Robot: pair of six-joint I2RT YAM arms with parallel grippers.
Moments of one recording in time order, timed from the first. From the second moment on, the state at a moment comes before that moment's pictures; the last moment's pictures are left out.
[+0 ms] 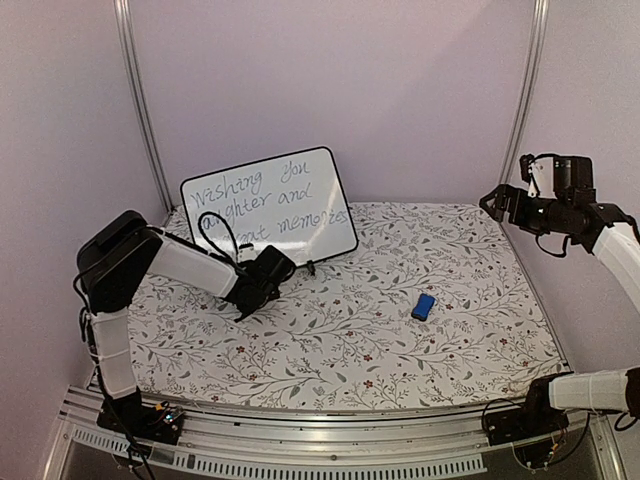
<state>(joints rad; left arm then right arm) -0.76 1.98 1.04 -0.10 -0.71 -0.88 0.05 1.10 1.10 -0.53 -0.27 0.28</state>
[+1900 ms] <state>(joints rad) -0.96 1.94 1.00 -0.07 -0.61 -0.80 0.07 1.16 1.01 -0.48 -0.19 0.33</state>
